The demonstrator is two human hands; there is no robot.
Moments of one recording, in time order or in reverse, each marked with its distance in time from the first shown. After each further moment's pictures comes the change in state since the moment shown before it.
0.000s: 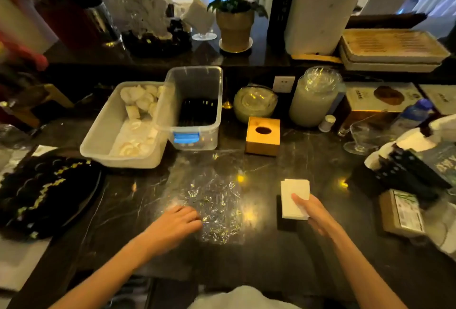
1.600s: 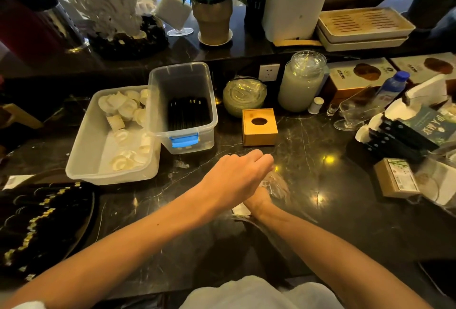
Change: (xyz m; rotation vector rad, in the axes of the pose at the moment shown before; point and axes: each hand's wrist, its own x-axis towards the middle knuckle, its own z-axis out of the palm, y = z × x) left_hand 0.083 0.004 -0.148 -0.210 0.422 0.039; right_hand -0.011 -0.017 0.197 -1.256 0.105 -0.109
